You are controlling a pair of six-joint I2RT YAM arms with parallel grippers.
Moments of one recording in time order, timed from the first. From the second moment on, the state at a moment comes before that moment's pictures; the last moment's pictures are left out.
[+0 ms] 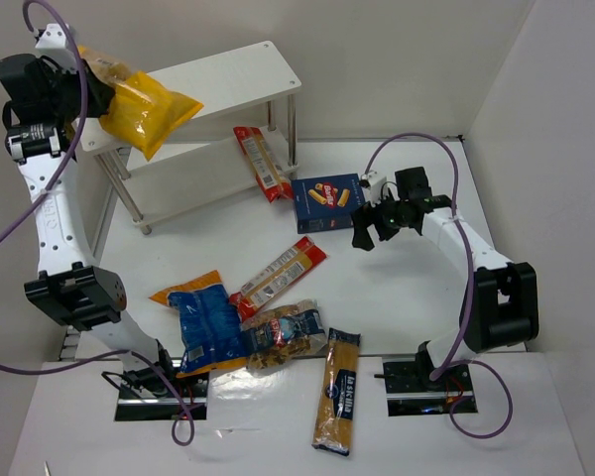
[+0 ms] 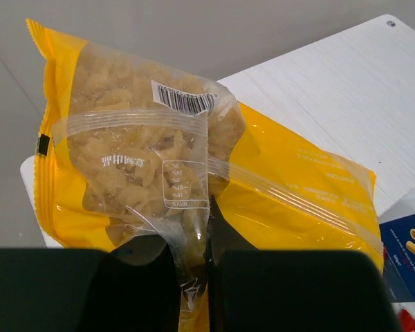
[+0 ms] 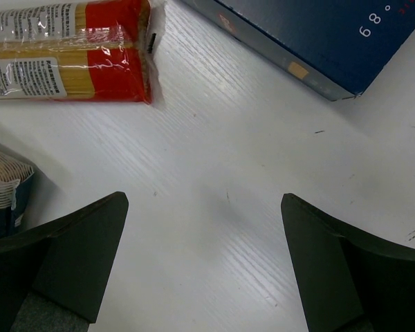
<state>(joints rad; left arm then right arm) 0.35 1.70 2.08 -0.55 0.46 0.00 0.16 1.48 1.07 -0.55 -0.47 -0.34</state>
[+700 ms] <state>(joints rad) 0.33 1.75 2.03 -0.41 0.25 0.11 0.15 1.50 1.07 -0.55 -0.49 -0.36</state>
